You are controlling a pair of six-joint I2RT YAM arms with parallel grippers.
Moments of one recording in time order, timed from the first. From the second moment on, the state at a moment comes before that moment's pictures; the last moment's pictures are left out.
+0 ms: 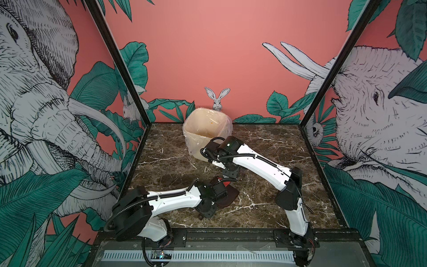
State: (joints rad) left arm -1.11 1.41 0.80 -0.93 -0.04 -0.41; right arm 1.02 2.06 2.17 -1.69 0.32 -0.19
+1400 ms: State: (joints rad) left arm -1.11 1.39 0.80 -1.06 0.00 -0.43; right arm 1.14 2.02 2.21 -1.69 0.20 -0.12
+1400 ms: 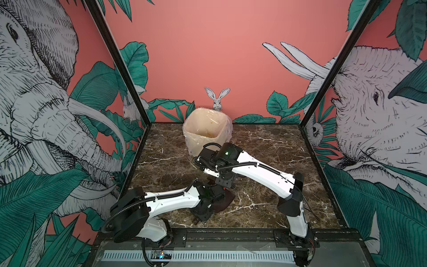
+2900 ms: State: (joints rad) left arm -1.13 1.39 0.82 -1.08 -0.04 -0.43; right arm 1.15 1.97 2.20 -1.69 0.14 -0.10
